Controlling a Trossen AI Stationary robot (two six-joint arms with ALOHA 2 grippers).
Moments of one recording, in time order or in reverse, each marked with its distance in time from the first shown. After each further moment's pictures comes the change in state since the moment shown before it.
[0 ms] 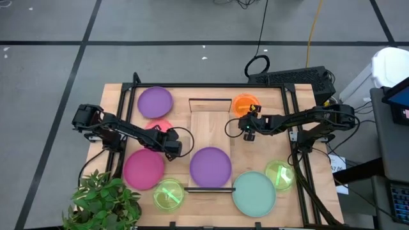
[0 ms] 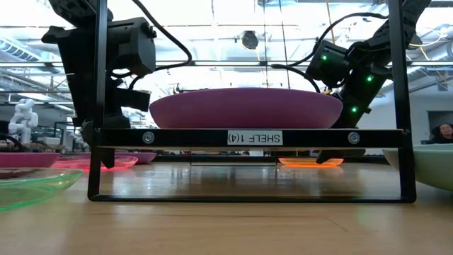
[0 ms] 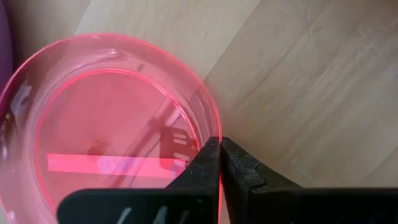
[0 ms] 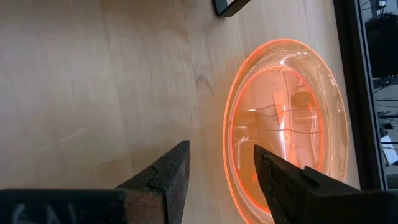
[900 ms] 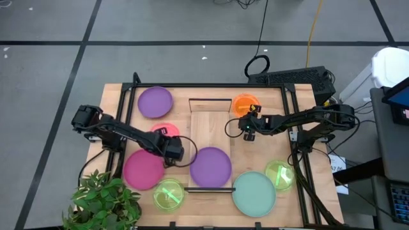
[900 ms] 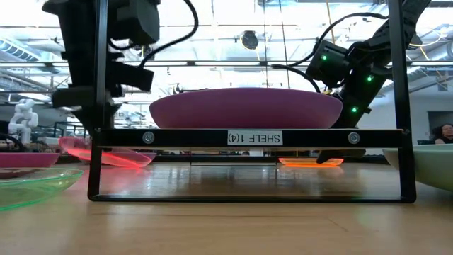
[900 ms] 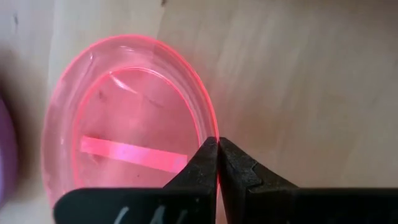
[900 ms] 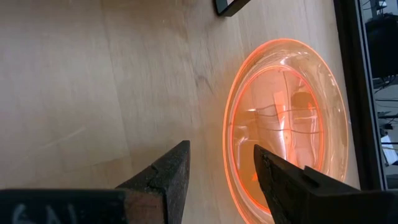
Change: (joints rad) left arm -0.090 0.000 0.156 -0.182 0.069 0.262; right arm 0.000 0.000 0.000 -0.001 0.000 -0.001
